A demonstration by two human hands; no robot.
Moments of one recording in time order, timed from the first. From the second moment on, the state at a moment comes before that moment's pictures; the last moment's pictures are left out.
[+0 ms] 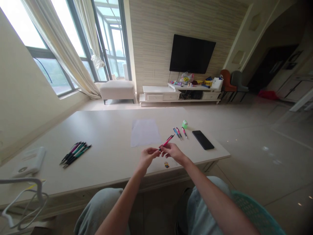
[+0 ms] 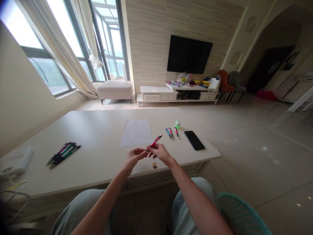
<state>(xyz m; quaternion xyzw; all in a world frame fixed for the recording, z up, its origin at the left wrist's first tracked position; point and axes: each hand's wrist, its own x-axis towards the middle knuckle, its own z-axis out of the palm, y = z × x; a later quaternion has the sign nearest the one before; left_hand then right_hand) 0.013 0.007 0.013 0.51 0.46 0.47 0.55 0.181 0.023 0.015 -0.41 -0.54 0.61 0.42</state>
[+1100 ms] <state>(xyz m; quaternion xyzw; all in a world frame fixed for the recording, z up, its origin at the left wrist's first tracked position) -0.126 -0.033 0.053 0.55 0.59 0.38 0.45 0.301 0.133 -0.031 -0.77 -0.63 0.00 0.14</state>
